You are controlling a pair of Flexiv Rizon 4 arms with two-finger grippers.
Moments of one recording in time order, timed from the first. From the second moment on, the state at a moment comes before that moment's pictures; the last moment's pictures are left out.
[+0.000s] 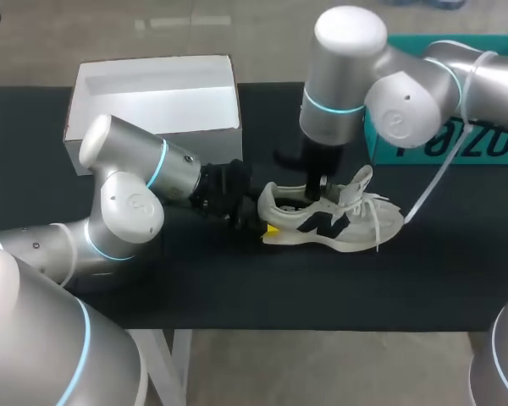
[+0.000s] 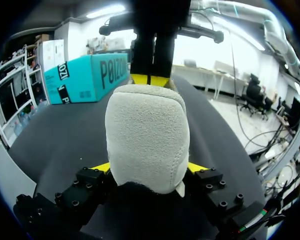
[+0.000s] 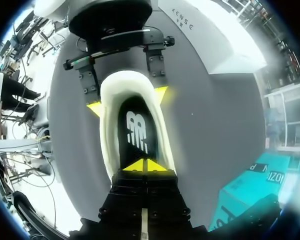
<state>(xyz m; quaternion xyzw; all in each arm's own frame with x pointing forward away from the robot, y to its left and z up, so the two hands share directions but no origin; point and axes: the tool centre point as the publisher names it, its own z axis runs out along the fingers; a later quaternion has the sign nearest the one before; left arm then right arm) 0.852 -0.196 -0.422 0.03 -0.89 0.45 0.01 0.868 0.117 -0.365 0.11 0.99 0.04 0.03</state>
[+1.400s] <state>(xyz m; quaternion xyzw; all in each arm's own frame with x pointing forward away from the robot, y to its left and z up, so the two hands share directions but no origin) 0.853 -0.195 -0.422 0.03 -0.89 0.45 0.01 0.882 0.114 -0.397 0.12 0.99 0.02 0.06</state>
